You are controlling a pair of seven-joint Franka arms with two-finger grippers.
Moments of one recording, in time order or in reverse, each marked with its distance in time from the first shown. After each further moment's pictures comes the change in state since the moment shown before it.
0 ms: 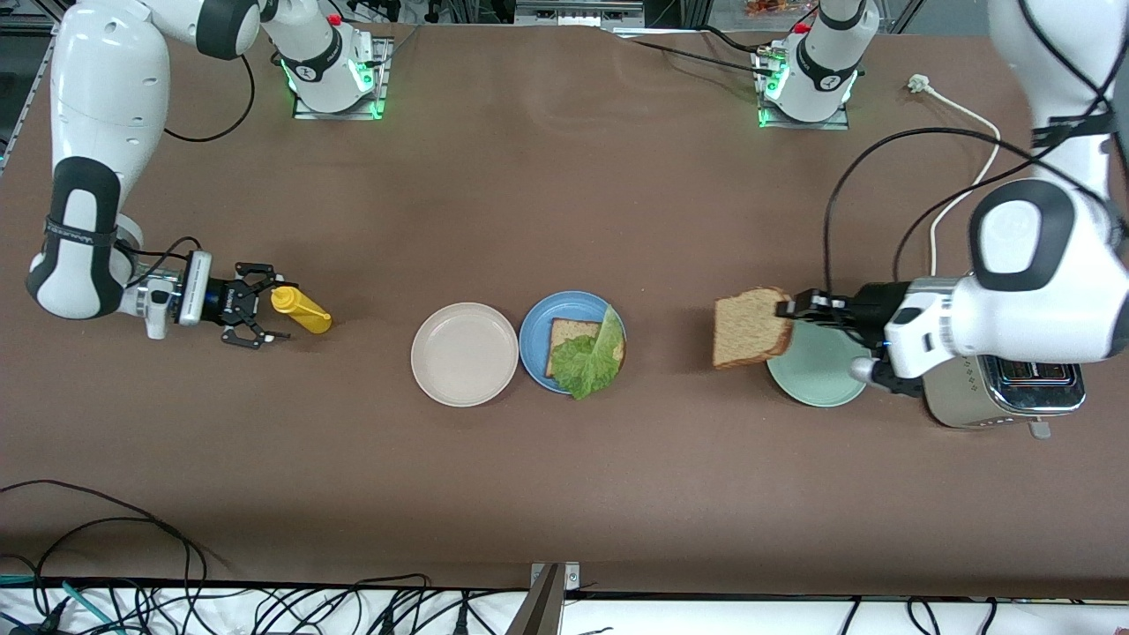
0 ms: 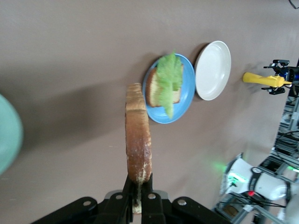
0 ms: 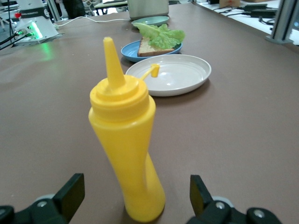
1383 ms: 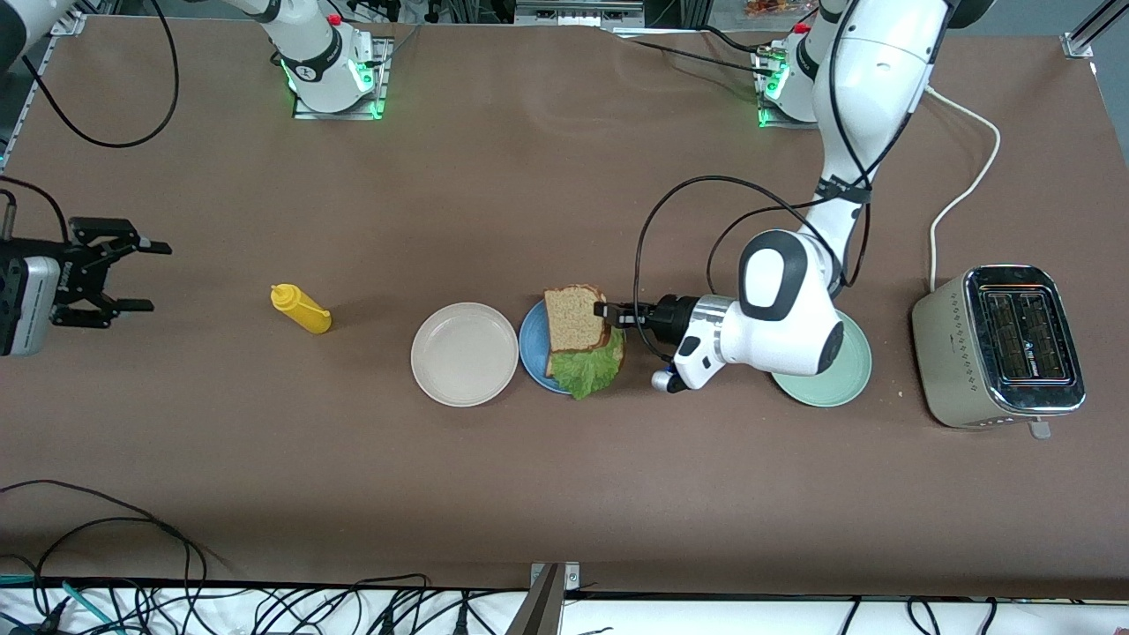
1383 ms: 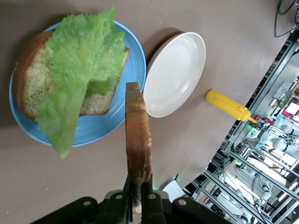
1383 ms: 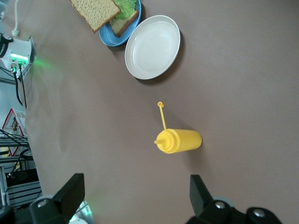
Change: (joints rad) left arm -0.301 0.238 -0.007 -0.001 -0.403 0.271 -0.256; right arm 0.089 -0.204 -0.200 0.586 -0.541 -0.280 1.243
